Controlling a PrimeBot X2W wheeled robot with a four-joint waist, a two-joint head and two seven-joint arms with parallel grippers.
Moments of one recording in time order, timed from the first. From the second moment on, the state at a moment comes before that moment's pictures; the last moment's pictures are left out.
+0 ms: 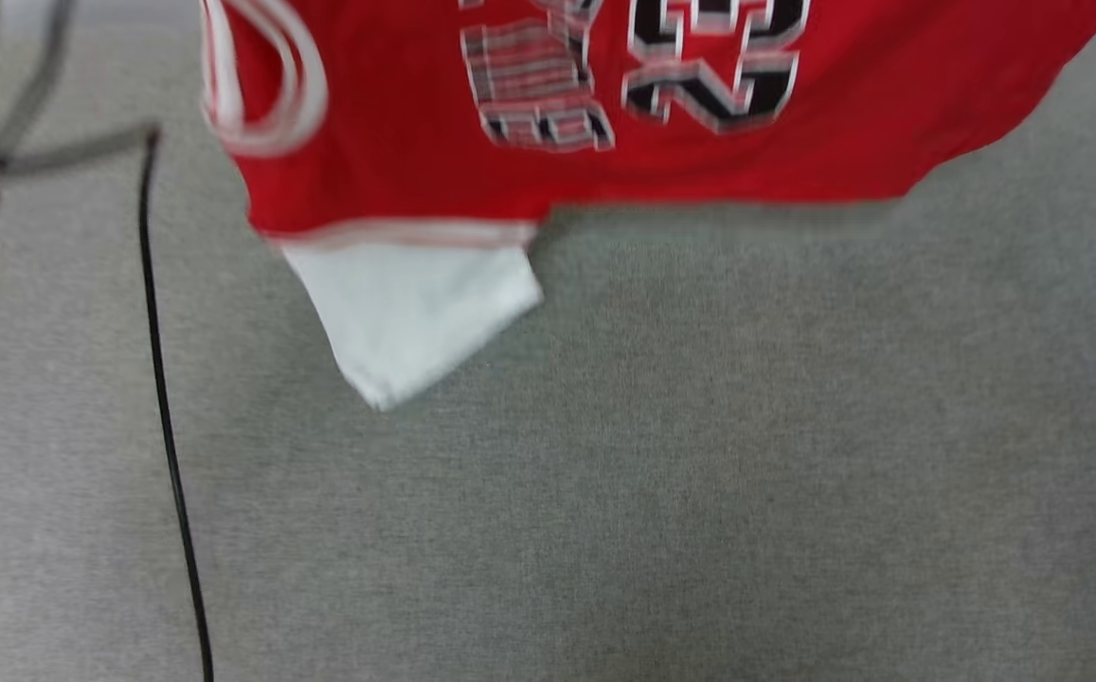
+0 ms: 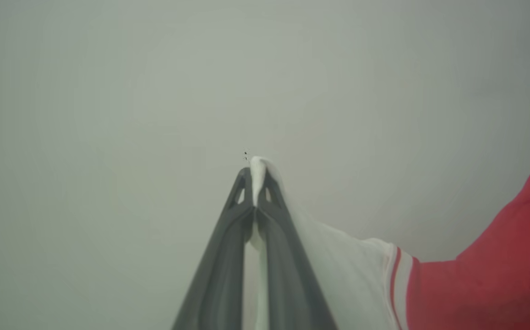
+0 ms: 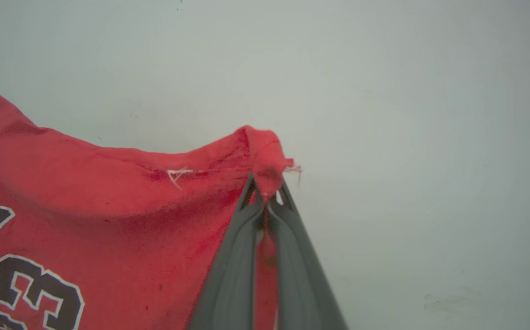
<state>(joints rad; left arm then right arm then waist) -1.20 0.51 -0.33 0.07 -0.39 -0.03 -0.02 -1.10 -0.53 0.21 0.10 0.47 0.13 0.37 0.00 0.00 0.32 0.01</state>
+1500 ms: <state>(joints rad) -1.12 0.48 -0.45 0.55 -0.47 -0.07 -0.26 -1.21 -0.45 0.63 0.70 0.59 0.13 -0.04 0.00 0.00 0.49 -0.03</state>
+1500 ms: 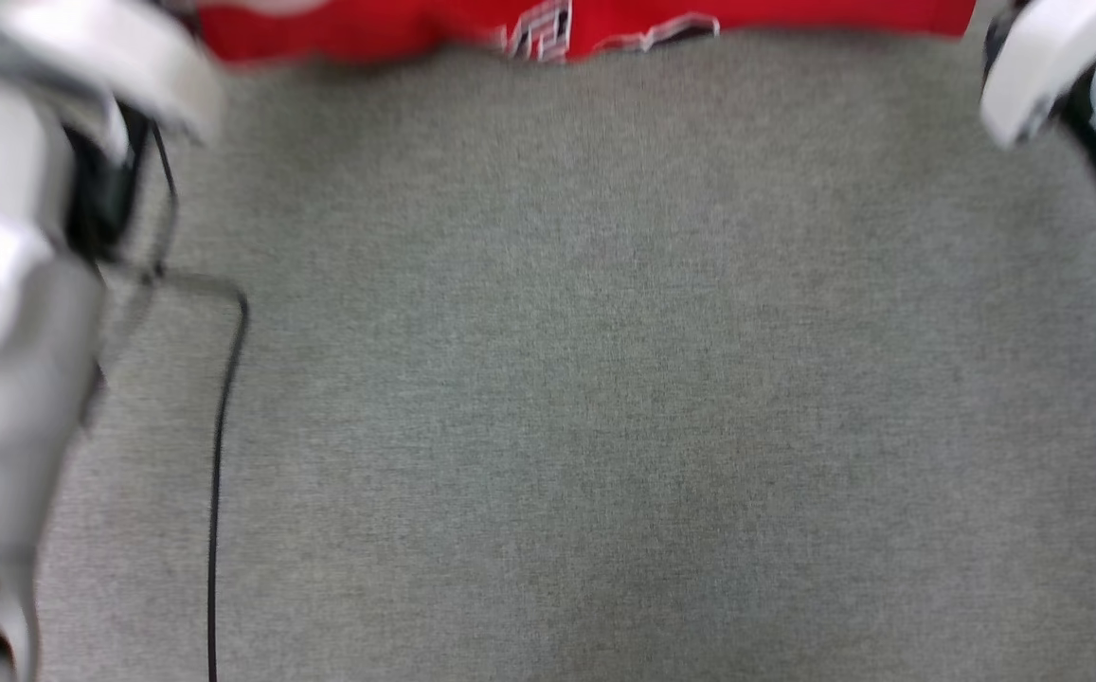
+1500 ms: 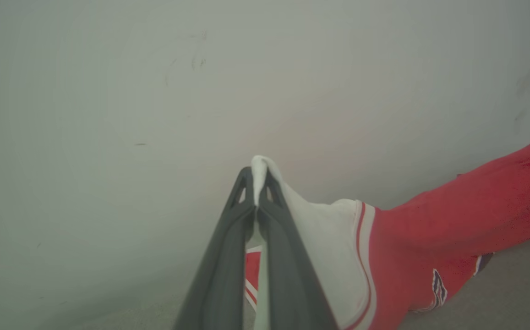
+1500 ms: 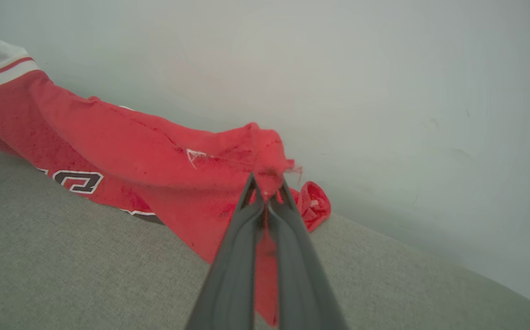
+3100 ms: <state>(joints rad) 0.14 0.55 -0.54 -0.04 -0.75 0.18 -0.04 0.04 -0.65 0.39 0.21 0.74 0.13 0.12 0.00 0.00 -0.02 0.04</state>
